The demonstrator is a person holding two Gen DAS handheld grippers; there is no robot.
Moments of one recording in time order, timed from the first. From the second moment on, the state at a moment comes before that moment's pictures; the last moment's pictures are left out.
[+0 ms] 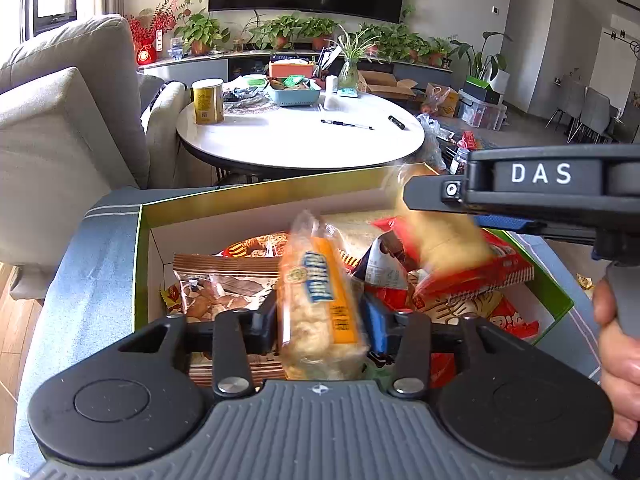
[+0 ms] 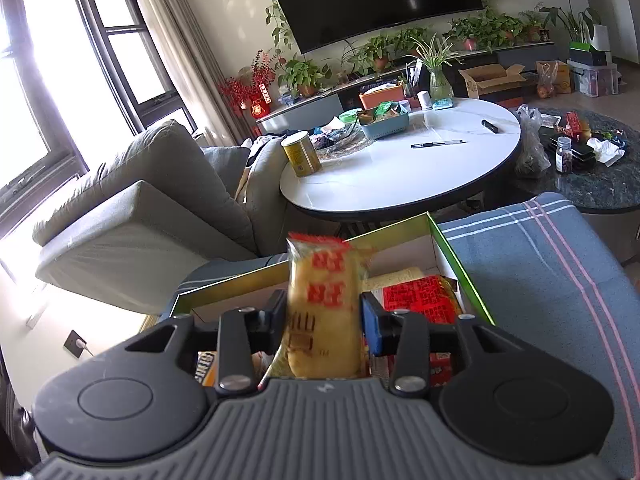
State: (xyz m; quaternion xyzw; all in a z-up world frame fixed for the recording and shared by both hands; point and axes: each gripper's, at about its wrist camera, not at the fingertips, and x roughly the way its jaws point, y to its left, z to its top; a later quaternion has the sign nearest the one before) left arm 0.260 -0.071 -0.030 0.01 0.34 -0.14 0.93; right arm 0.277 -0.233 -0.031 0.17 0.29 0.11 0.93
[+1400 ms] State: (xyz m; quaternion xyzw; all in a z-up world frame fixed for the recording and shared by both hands) left arm 0.146 -0.097 -0.064 0.05 0.39 -0.17 0.90; right arm 0.152 -0.281 -0.054 0.21 0.30 0.08 0.93
